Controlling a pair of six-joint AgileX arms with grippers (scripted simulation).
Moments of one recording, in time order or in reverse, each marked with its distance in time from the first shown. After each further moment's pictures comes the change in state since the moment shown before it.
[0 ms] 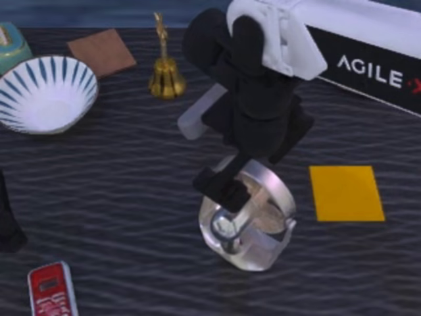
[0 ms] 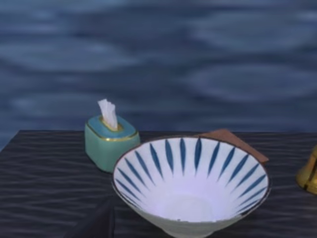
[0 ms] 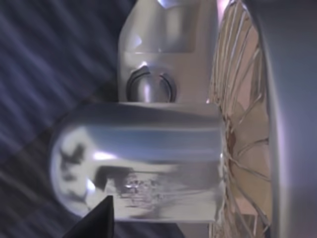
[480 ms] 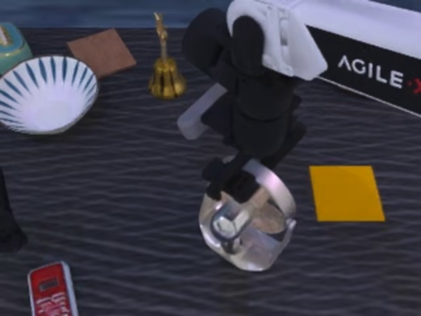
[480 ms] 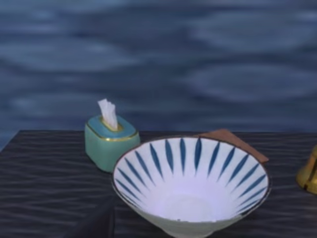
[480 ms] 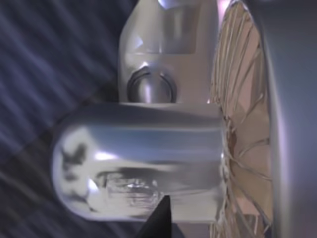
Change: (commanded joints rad) left arm 0.000 0.000 0.000 0.000 0.000 0.000; right arm 0.000 0.000 0.000 0.000 0.000 0.000
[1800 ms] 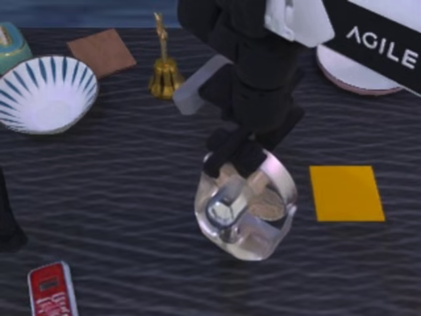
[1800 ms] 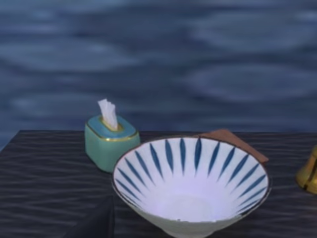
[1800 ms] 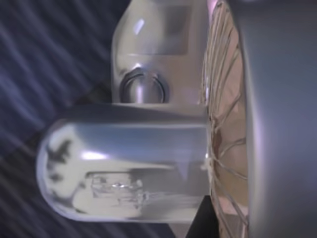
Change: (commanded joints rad) left arm 0.000 0.000 0.000 0.000 0.000 0.000; right arm 0.005 0.021 0.195 -0.173 0.000 0.001
